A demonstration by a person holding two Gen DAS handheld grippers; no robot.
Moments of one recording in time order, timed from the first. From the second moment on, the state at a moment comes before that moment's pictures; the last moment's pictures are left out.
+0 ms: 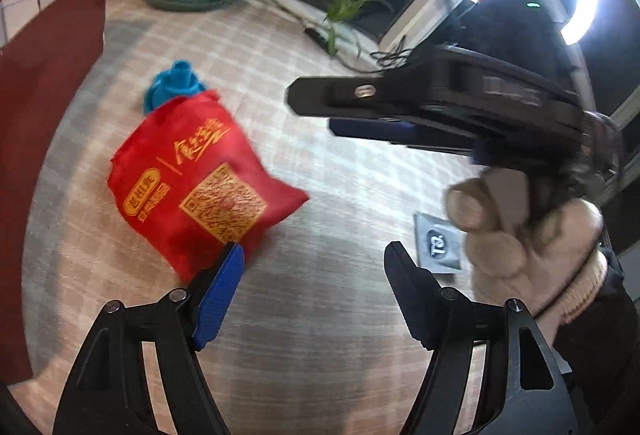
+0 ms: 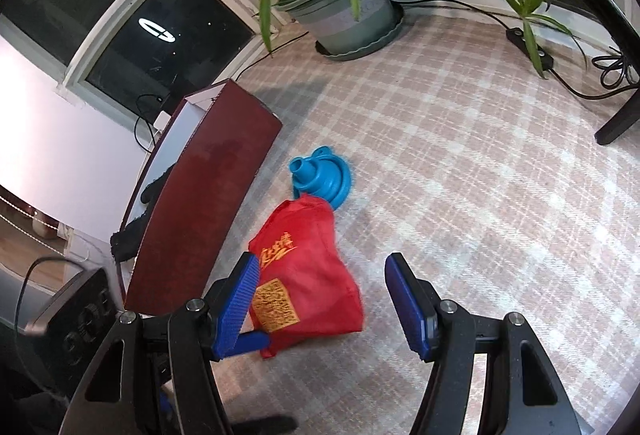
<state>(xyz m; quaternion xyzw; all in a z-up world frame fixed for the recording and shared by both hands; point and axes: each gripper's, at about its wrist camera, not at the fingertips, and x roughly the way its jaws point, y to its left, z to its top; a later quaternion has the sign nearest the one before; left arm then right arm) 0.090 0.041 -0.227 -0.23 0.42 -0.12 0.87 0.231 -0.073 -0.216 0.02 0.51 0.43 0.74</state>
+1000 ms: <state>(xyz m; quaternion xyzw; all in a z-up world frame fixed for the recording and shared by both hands) 0.099 0.097 -0.263 -0.28 0.44 -0.04 0.85 0.228 -0.020 -0.254 -0.01 0.56 0.45 0.69</state>
